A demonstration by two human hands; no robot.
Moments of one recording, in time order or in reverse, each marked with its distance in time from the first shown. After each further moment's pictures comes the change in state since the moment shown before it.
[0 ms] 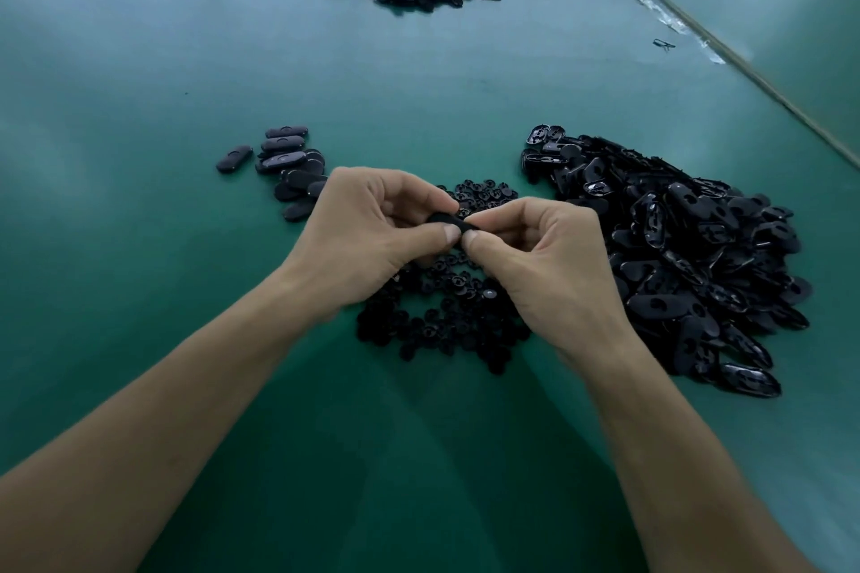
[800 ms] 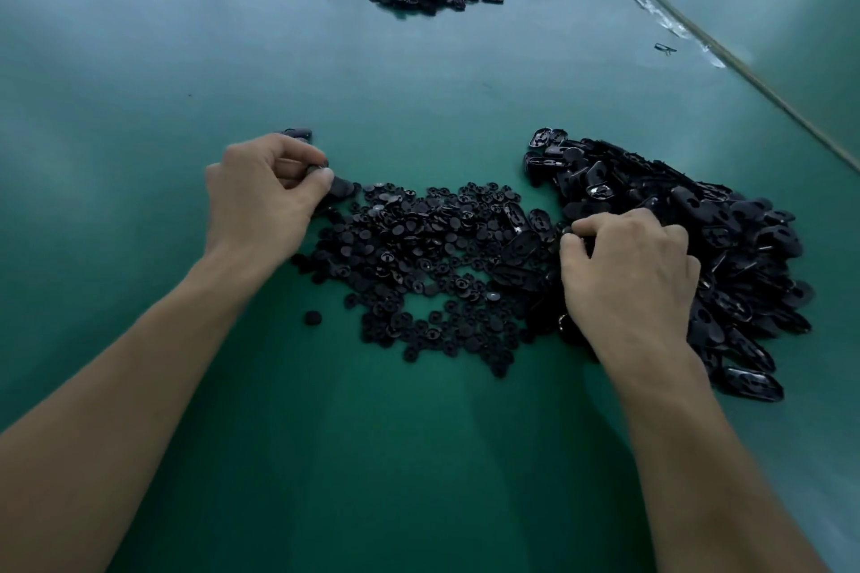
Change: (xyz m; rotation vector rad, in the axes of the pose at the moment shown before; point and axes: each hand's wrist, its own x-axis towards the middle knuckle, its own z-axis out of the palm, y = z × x) left_hand 0.027 -0.046 -0.067 0.424 0.511 0.038; right_hand 0.002 0.000 -0.032 -1.051 0.263 0.181
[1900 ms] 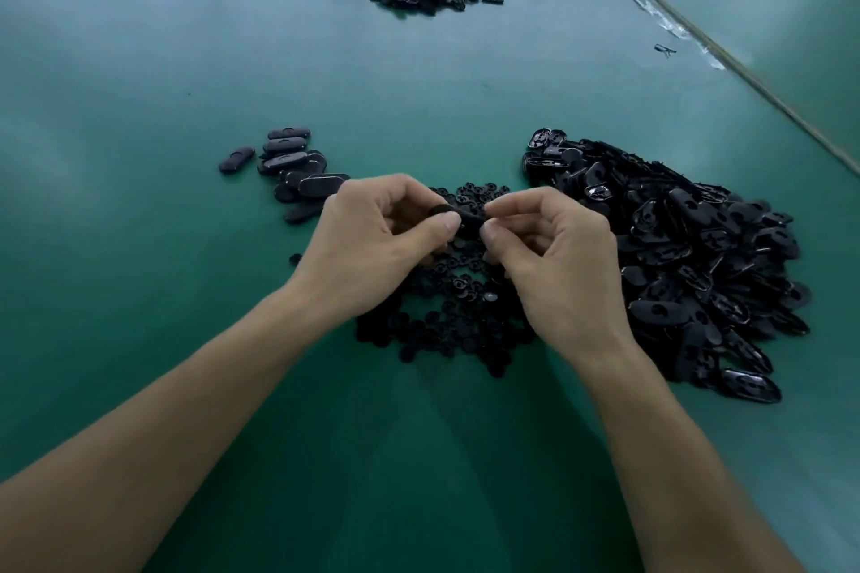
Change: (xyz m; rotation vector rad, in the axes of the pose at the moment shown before) left_hand -0.053 0.056 0.033 -0.376 -0.440 0.007; right_hand -0.006 -0.020 0.019 0.965 -0.106 -0.311
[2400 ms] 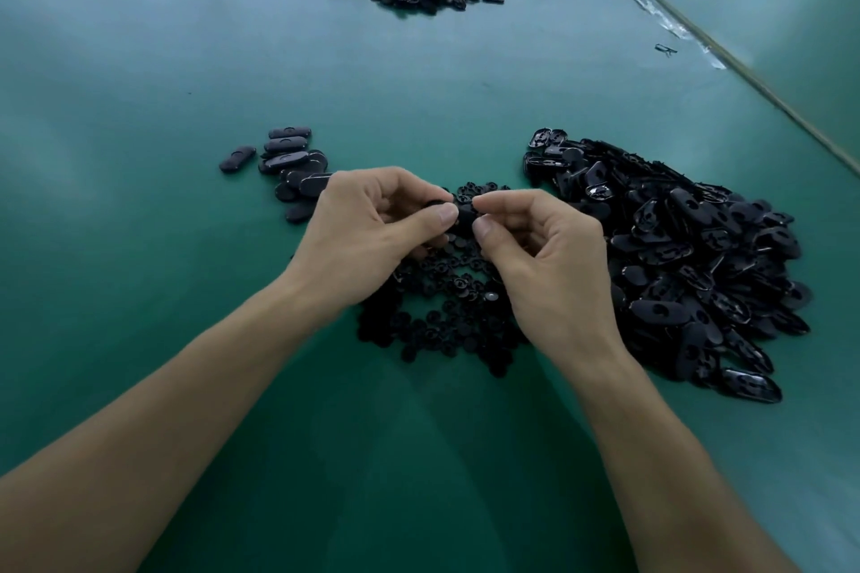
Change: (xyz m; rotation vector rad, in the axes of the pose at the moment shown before) left_hand 0.001 0.005 -0.005 -0.116 -0.014 -0.021; right_hand -0.004 -0.002 0.009 0.102 0.014 -0.001
